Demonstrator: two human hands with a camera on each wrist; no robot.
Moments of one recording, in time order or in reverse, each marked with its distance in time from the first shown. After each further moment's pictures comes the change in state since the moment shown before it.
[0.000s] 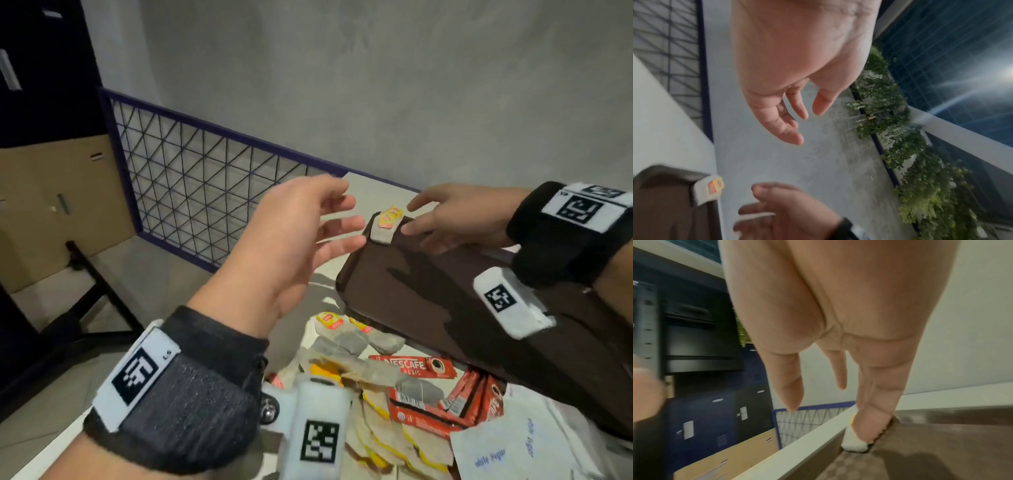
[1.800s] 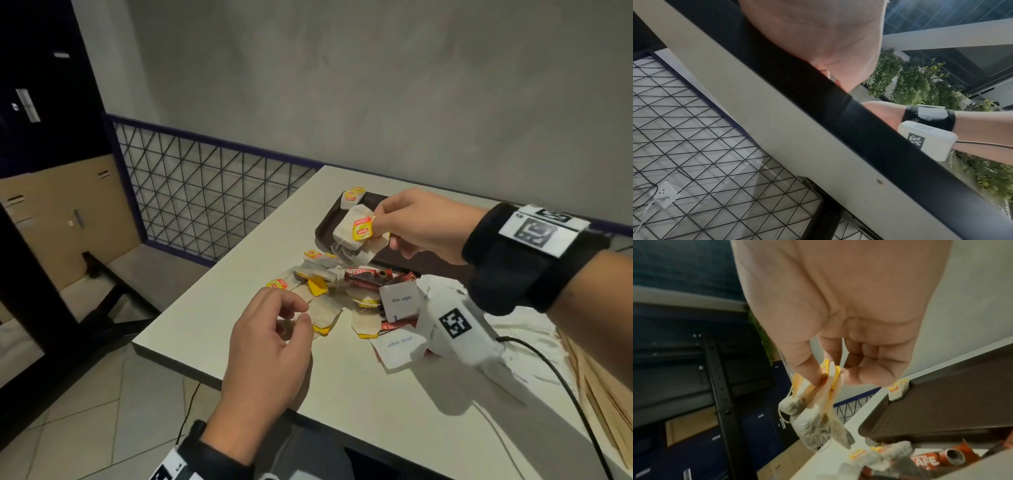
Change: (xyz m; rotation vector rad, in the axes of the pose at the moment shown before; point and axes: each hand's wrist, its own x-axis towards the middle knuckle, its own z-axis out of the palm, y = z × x) left_hand -0.196 -0.102 -0.064 0.862 0.140 0.556; right_hand -0.208 0.003 0.051 0.048 0.087 -0.164
